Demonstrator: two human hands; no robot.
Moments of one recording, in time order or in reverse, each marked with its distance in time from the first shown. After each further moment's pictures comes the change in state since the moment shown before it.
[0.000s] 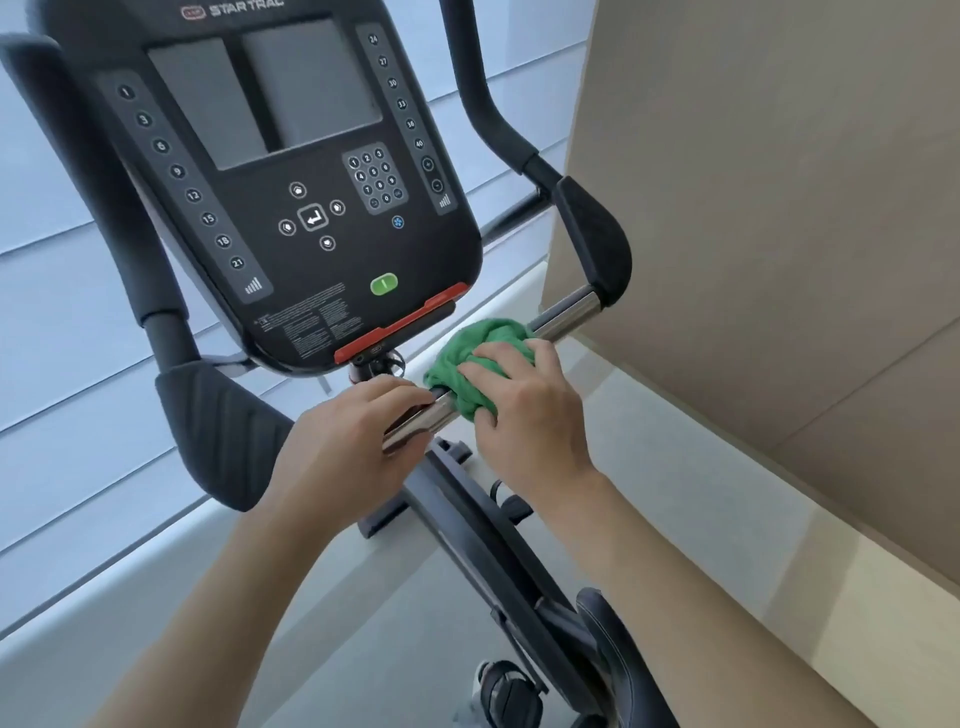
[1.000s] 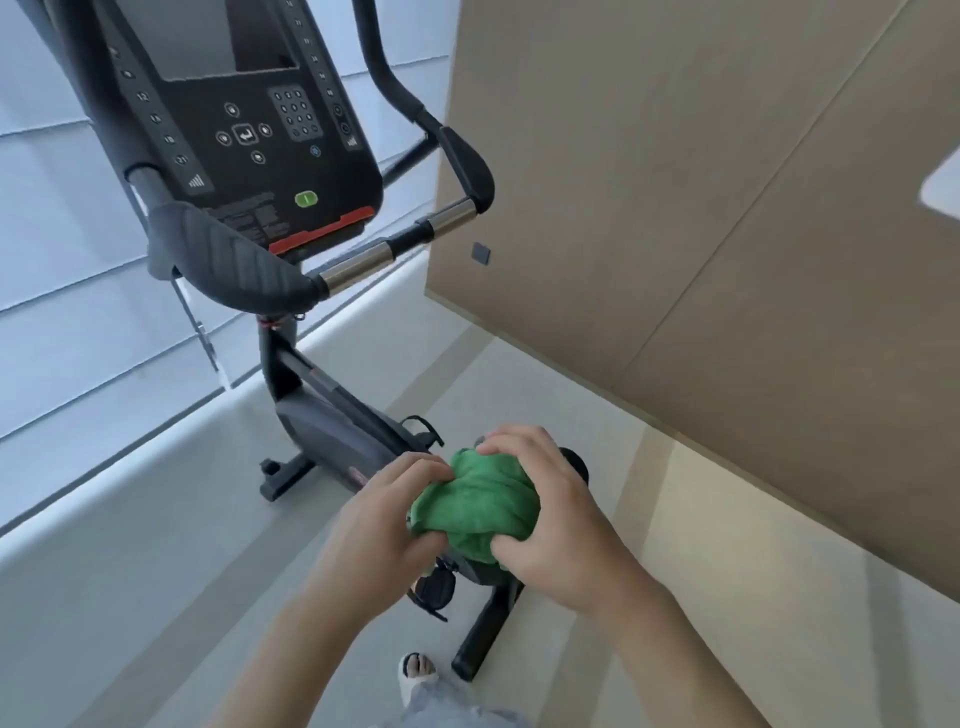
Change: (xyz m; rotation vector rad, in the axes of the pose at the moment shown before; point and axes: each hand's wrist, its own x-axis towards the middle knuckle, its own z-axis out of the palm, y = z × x) left_hand -0.285 0.127 0.012 -0.603 -0.131 0.100; right_hand -0.320 -0.130 -0.160 0.470 -0.254 0.320
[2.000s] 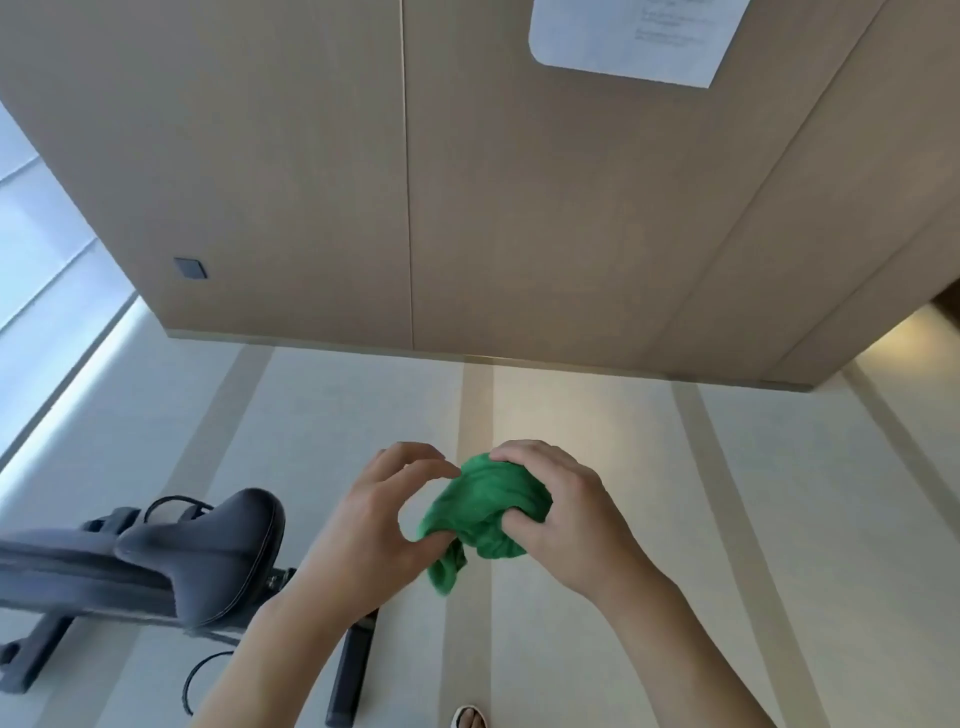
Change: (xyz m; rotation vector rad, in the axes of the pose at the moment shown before) left_hand 0.139 0.249 0.383 -0.090 -0.458 0.344; right_hand -0.256 0.281 -0.297 -0.053 0.464 0.413
